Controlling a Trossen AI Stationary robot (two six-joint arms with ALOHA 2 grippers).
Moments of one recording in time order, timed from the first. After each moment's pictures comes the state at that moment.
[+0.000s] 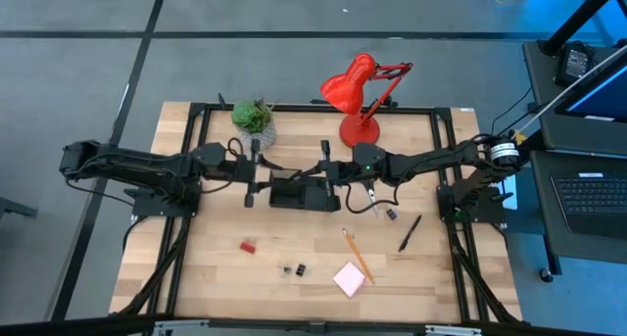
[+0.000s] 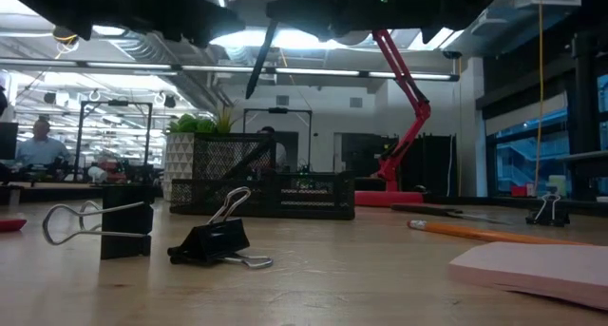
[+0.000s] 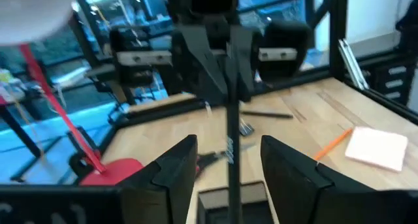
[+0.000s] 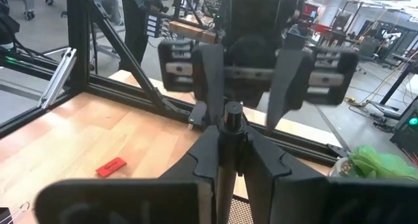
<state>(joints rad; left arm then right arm) 0.08 0.93 0.43 0.42 0.07 0.25 -0.03 1.66 0.97 0.61 -0.15 -0.27</state>
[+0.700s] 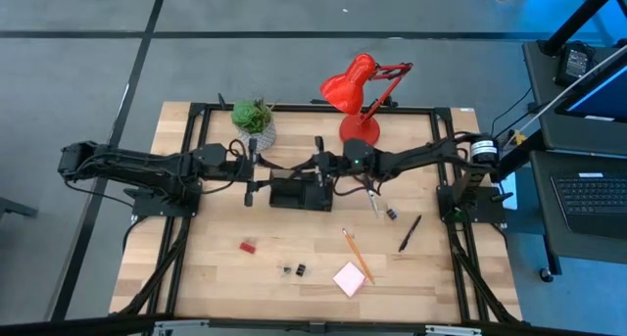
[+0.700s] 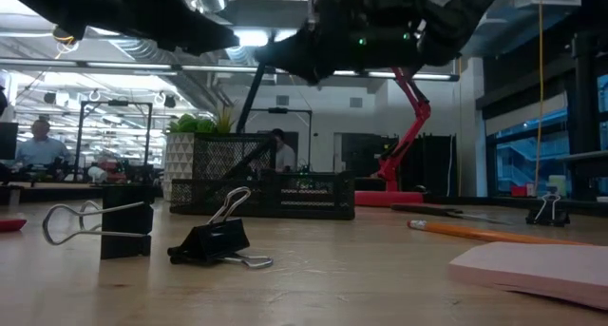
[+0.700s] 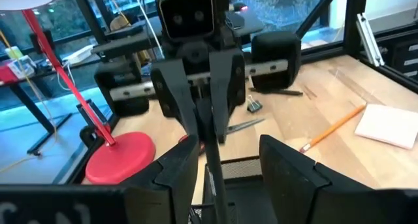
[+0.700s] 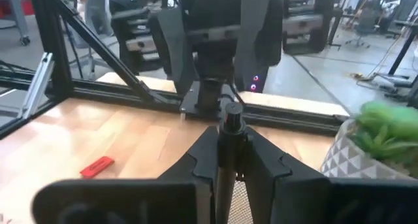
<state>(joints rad) 0.08 0.91 0.43 0.31 0.01 0.25 -0.11 1.82 0.97 0.77 -0.21 -0.13</state>
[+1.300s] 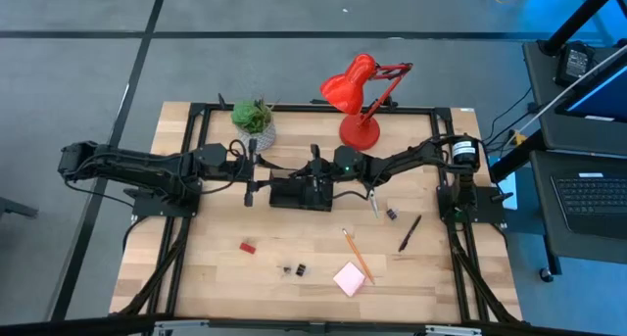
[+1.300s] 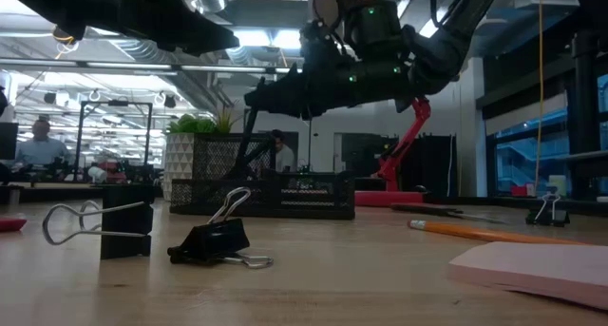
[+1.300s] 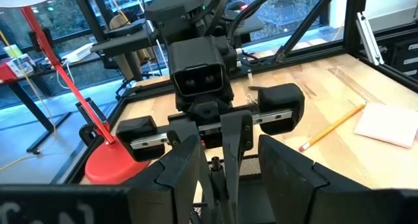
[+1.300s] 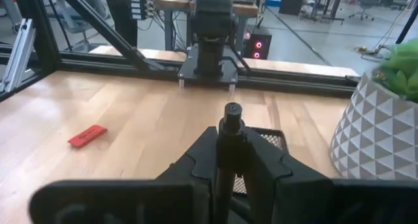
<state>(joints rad) 0.08 0.91 0.43 0.31 0.01 0.25 -0.11 1.96 0.97 0.84 -0.19 -0.10</state>
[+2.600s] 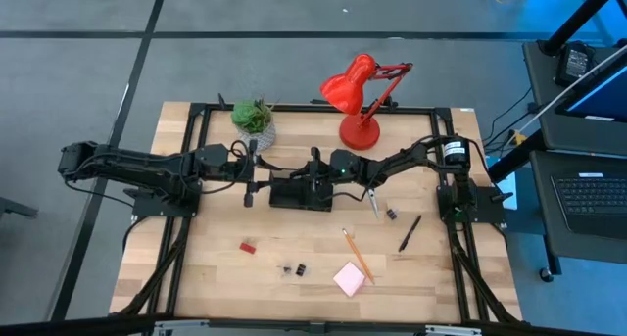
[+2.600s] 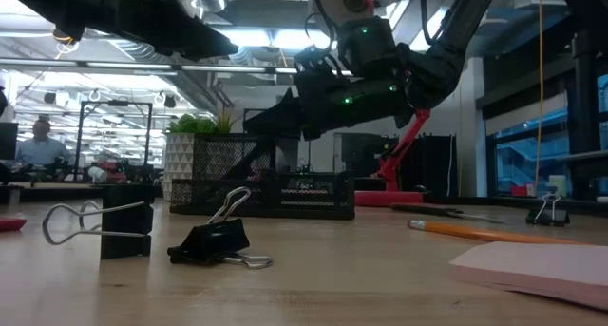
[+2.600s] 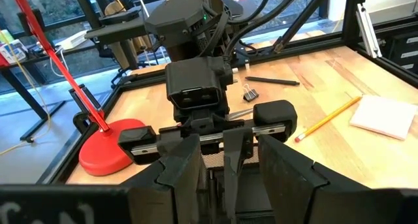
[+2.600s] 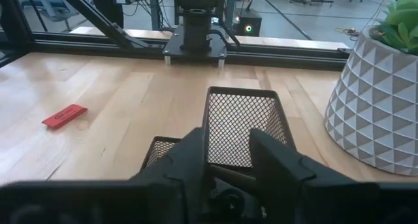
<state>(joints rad) 0.08 0.91 0.43 0.27 0.01 0.22 -0.12 2.04 0.97 0.85 -0.14 -0.09</state>
